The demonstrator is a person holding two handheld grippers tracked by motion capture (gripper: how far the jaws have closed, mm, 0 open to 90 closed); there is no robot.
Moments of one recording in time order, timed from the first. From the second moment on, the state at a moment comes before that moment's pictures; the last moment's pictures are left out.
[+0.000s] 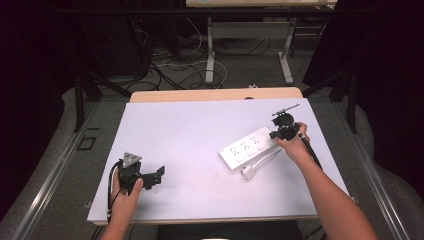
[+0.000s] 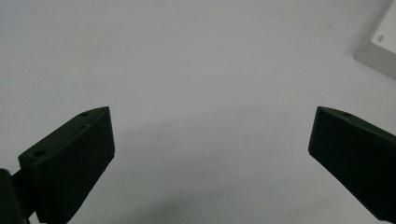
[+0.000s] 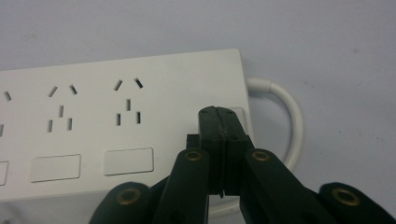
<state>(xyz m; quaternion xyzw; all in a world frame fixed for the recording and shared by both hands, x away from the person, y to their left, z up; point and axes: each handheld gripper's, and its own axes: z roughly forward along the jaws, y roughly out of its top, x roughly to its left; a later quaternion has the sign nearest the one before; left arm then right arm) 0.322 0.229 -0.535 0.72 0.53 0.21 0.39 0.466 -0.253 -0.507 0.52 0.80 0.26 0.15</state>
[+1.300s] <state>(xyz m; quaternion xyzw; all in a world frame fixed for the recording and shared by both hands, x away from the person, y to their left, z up) 0.322 0.229 -0.535 0.72 0.53 0.21 0.39 0.447 -0.222 -0.501 0.48 0.82 0.27 0.12</state>
